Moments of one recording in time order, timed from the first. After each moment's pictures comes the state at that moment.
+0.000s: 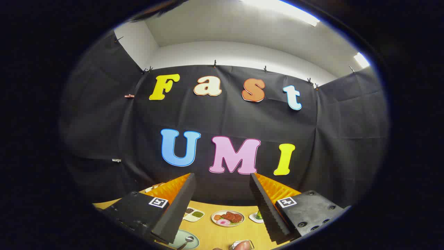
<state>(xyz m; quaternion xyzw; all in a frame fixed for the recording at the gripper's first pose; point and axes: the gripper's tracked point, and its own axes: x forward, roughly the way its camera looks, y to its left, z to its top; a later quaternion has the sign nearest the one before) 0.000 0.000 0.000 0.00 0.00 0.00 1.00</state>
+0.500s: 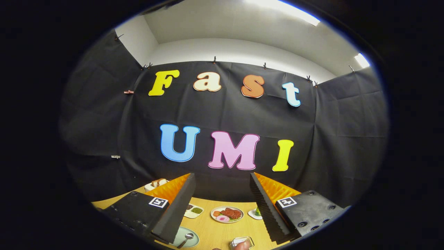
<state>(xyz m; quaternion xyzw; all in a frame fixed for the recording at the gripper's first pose) -0.007 -0.001 -0.011 0.00 0.02 -0.01 1.00</state>
